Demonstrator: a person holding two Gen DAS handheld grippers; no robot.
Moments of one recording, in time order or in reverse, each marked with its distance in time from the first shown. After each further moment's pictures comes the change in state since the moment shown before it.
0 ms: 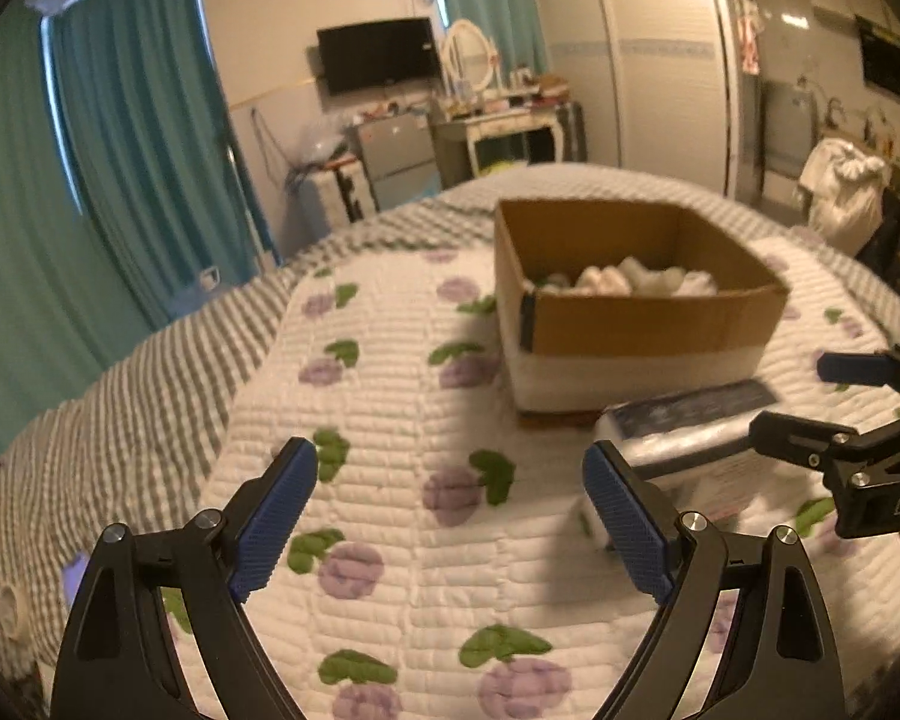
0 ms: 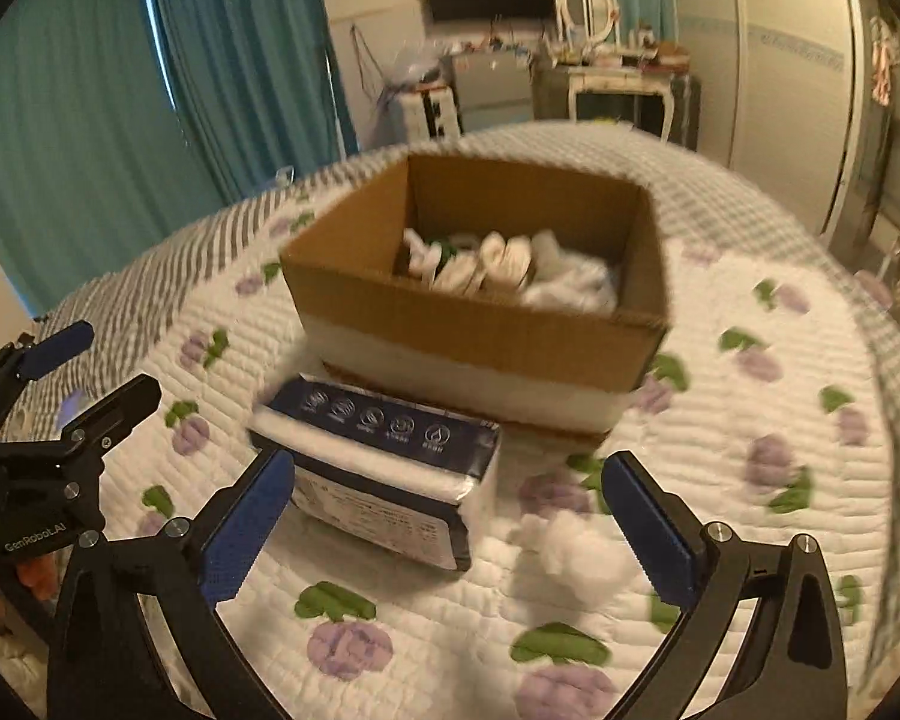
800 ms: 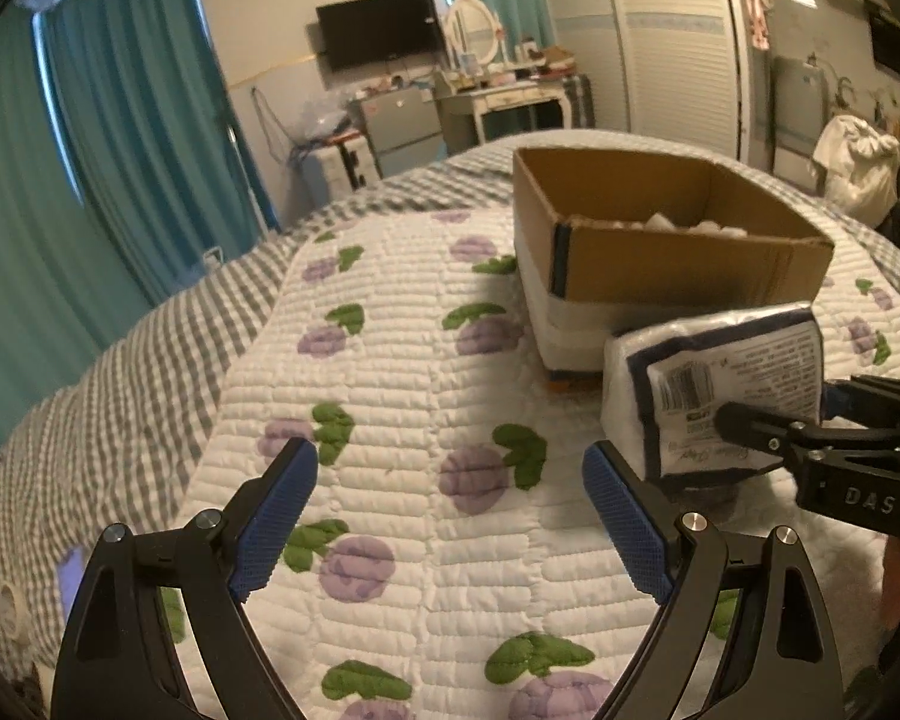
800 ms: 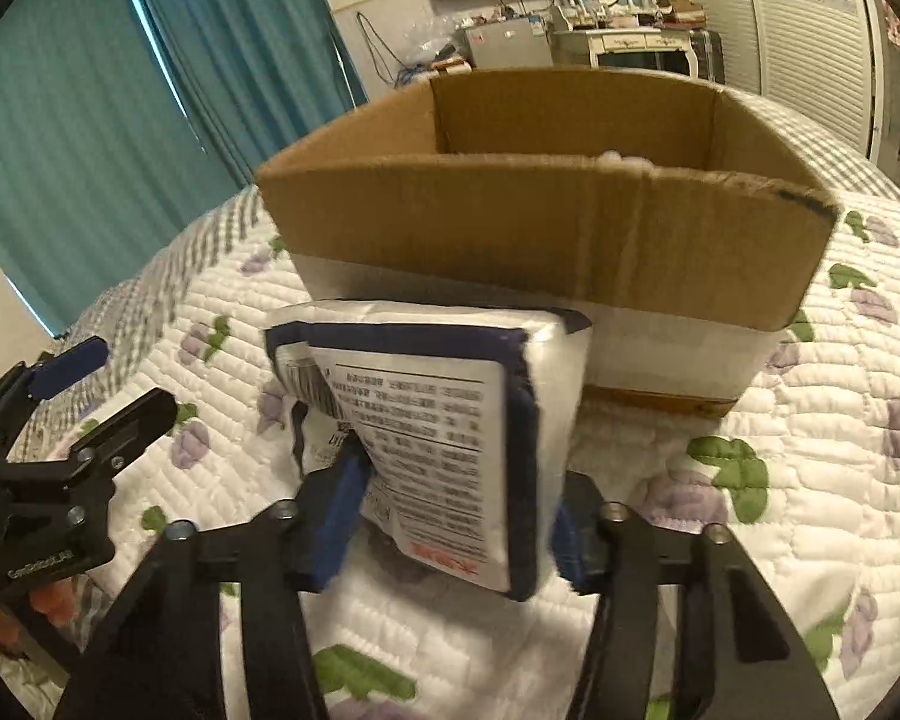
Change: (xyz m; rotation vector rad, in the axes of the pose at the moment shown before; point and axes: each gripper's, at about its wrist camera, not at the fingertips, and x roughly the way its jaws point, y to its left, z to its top) left arm 0.023 0.007 -0.010 0.017 0.043 0.019; right arm 0.039 0.011 -0.011 0.077 -0.032 0.118
